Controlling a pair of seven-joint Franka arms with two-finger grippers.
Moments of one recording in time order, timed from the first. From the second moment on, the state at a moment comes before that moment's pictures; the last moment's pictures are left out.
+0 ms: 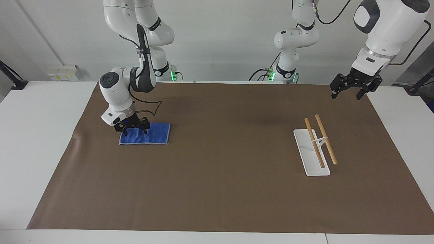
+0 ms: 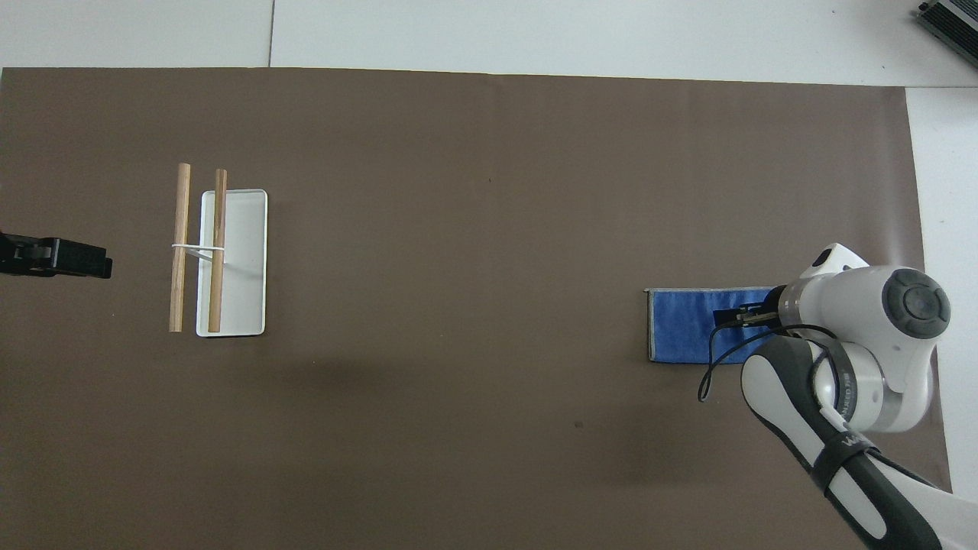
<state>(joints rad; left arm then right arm) 0.17 -0.11 -0.18 -1.76 -0.02 1.69 0.08 0.06 0.08 -0.12 -2.37 0.01 2.51 -0.19</state>
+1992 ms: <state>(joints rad) 0.17 -0.11 -0.18 -1.76 -0.02 1.69 0.08 0.15 0.01 -0.11 -2.00 0.38 2.22 0.03</state>
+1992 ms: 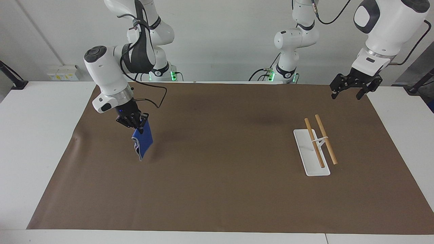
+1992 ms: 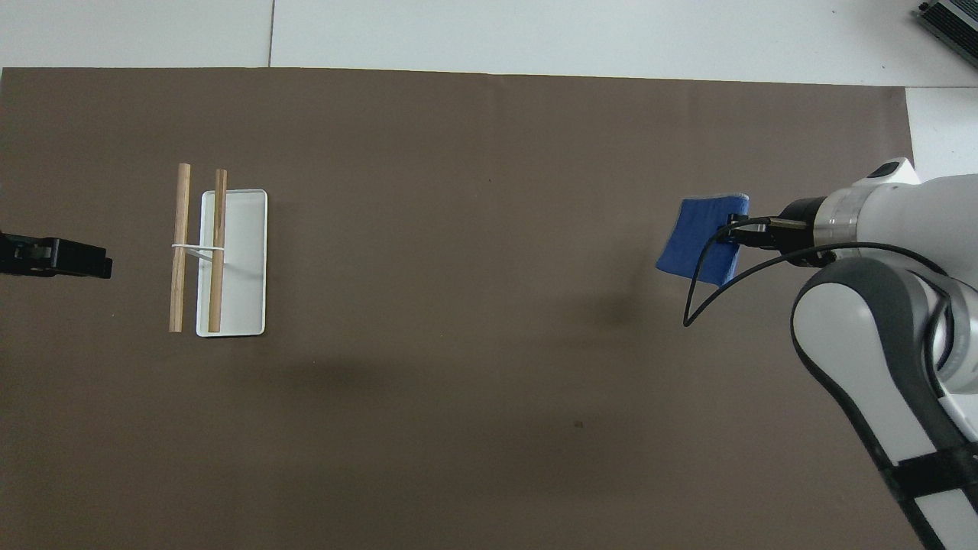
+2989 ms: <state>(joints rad) 0.16 -0.11 -0.21 -1.76 -0.02 1.69 0.06 0.30 0.03 -0.11 -1.99 1.14 2.32 0.34</state>
